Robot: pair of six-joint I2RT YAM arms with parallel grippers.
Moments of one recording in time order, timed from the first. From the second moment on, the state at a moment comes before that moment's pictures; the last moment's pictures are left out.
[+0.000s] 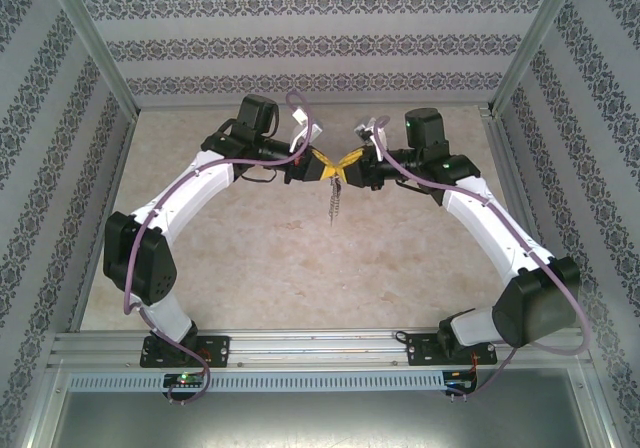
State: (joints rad) left arm -0.43 1.71 1.52 -0.48 1.08 0.15; right arm 0.32 1.40 1.23 -0.40 -0.90 -0.12
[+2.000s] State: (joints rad) left arm -0.54 1.68 1.43 0.10 0.60 -0.63; right arm 0.49 1.19 0.64 0.42 -0.20 0.29
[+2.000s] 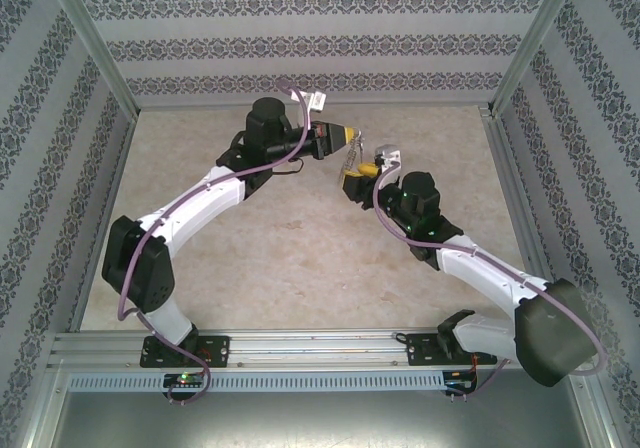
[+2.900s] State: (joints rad) left arm -0.56 1.69 1.46 0.08 0.61 -0.64; right arm 0.41 1.15 0.68 0.42 -0.17 0.24
